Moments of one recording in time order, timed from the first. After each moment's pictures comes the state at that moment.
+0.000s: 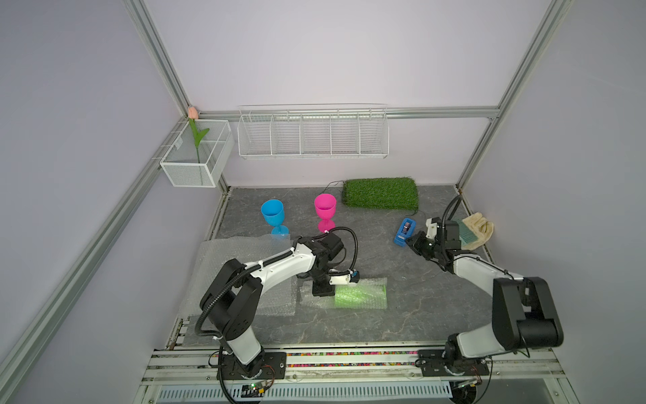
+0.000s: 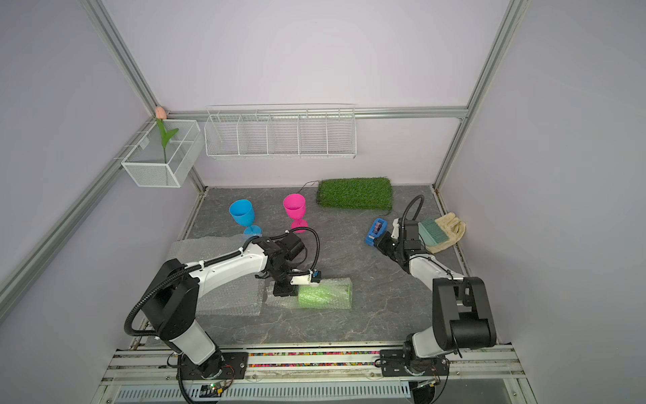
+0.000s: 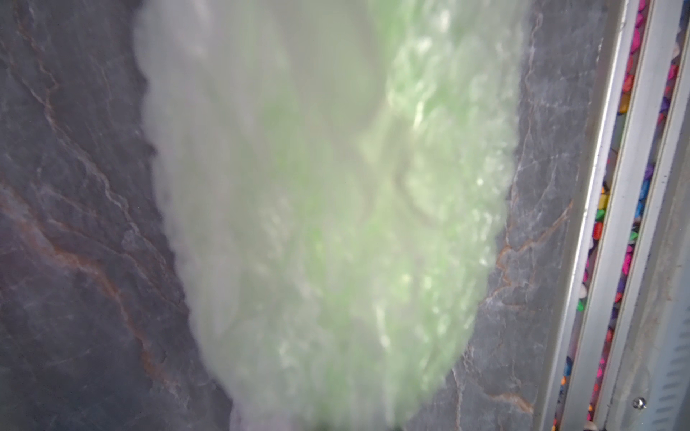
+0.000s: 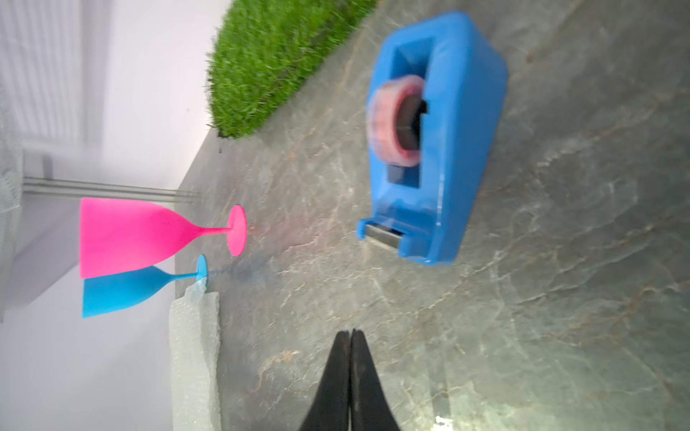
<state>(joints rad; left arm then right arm) -0.79 1.69 1.15 -0.94 0.27 0.84 0.07 1.44 0.74 0.01 -0.42 0.71</state>
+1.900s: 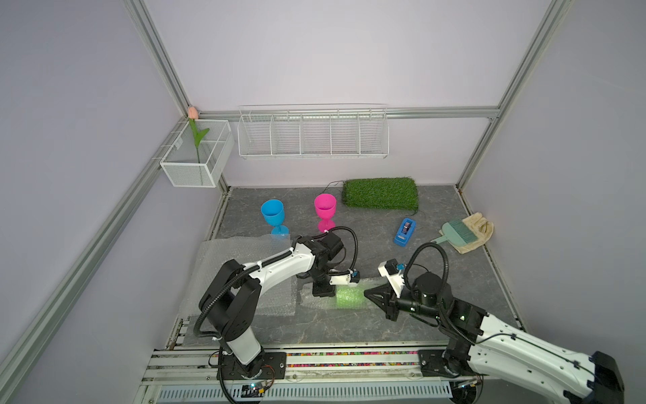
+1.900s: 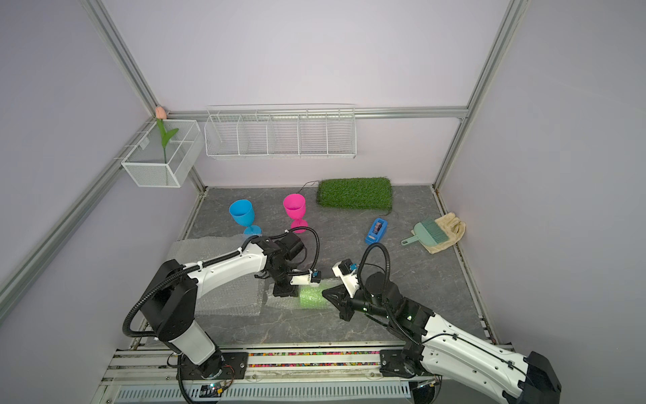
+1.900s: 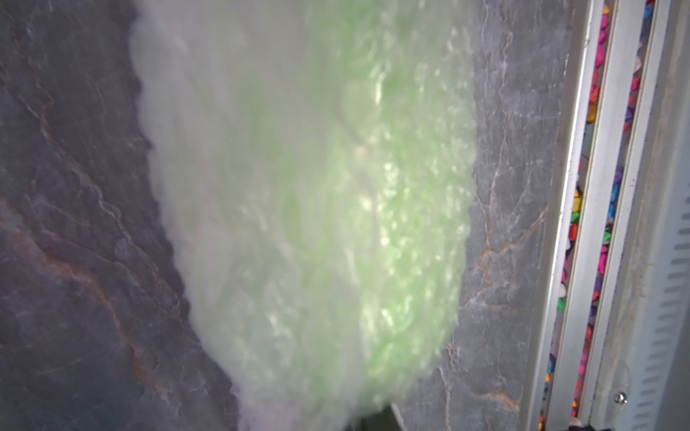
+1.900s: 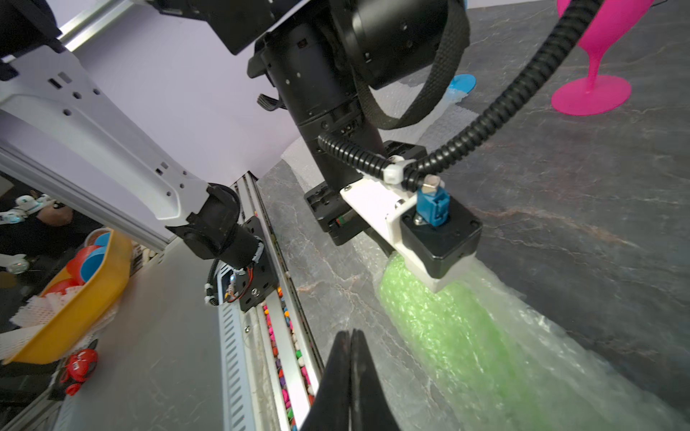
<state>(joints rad) -0.79 1.68 1.15 -0.95 0.31 0.84 0.94 0.75 0.41 0.01 -0.26 0.39</state>
